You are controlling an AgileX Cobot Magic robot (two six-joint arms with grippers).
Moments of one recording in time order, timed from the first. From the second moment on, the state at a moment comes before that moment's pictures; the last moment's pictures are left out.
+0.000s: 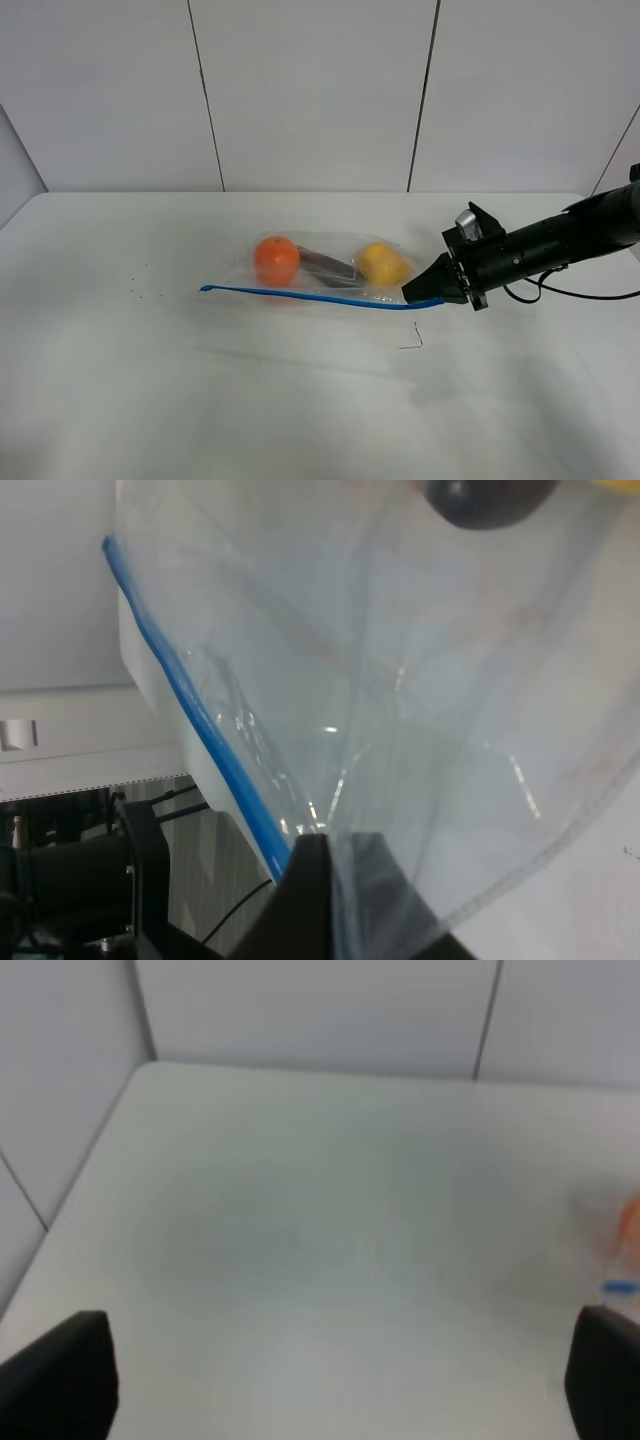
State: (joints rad) left arm 0.10 0.22 -0.69 0.08 0.85 0.01; right arm -0.08 2.08 -1.07 1.23 1.21 -1.03
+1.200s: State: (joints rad) left arm 0.10 -0.01 -0.50 0.03 1.05 0.03; right arm -0.08 2.08 -1.07 1.23 1.21 -1.03
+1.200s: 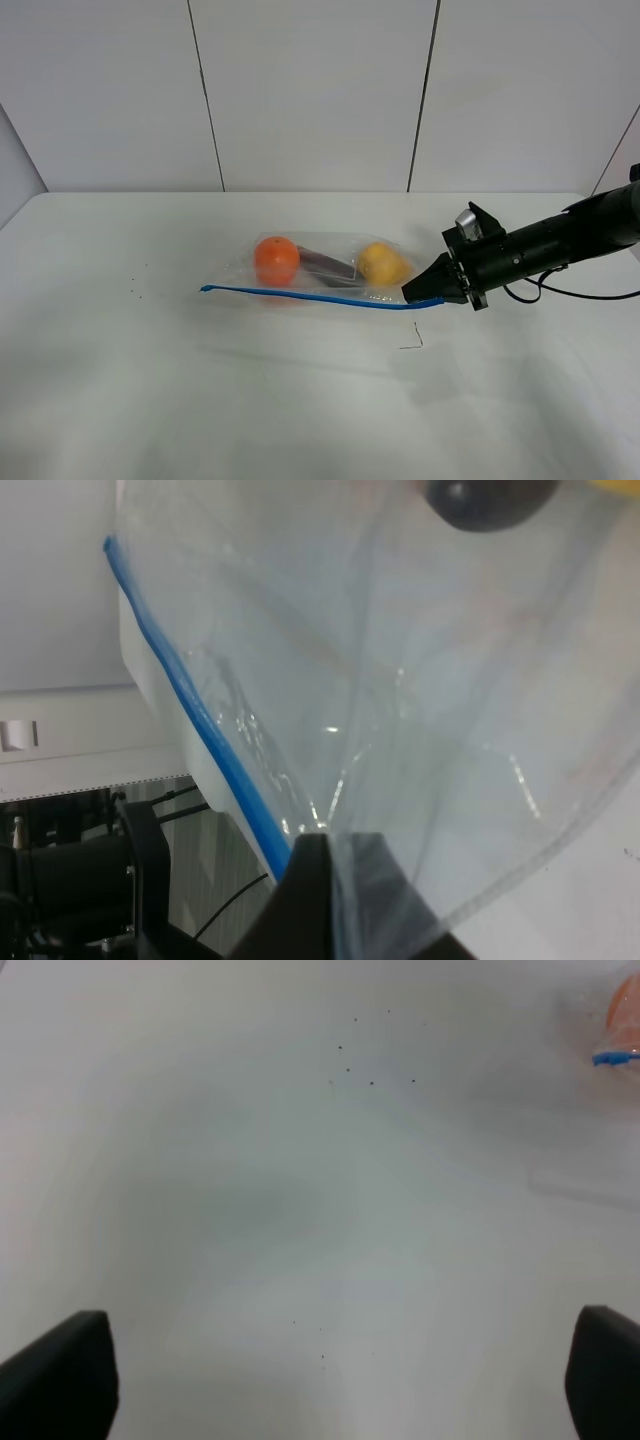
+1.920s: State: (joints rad) left arm 0.10 -0.01 -0.50 0.02 1.05 0.03; right arm -0.08 2.08 -1.07 1.23 1.21 -1.03
